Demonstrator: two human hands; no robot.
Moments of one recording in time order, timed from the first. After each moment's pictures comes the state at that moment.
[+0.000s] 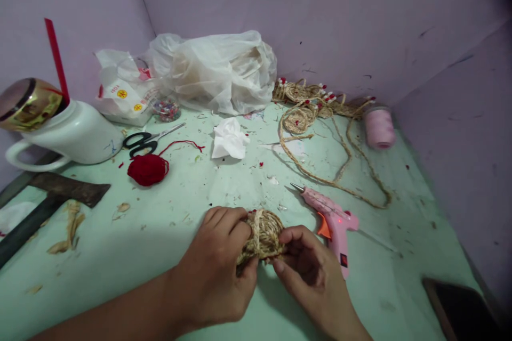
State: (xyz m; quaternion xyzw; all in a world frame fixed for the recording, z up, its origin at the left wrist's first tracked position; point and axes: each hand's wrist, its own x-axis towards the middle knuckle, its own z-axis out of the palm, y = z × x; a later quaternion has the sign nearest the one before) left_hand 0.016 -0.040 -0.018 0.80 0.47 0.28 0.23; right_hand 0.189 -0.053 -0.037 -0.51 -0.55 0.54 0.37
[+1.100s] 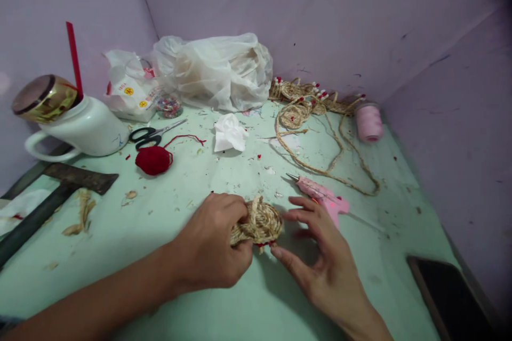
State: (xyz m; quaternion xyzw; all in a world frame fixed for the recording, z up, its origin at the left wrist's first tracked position) left_hand 0.008 -0.035 -0.001 0.78 0.51 0.21 0.30; right_hand 0.202 -0.058 -0.017 -0.55 -0.70 0.31 0.34
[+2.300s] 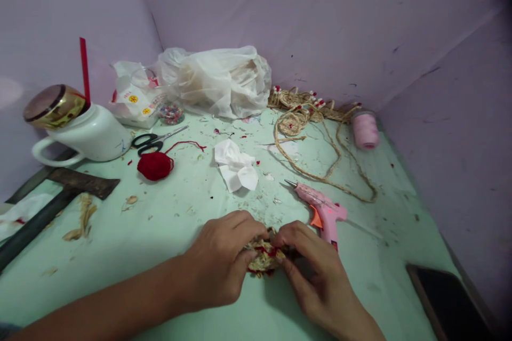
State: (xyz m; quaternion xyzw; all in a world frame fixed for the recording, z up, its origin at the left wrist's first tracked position) left_hand 0.013 -0.045 -0.009 0.82 0.39 0.27 0.32; right_hand 0.205 -0.056 -0.015 -0.42 -0.77 0.36 0.31
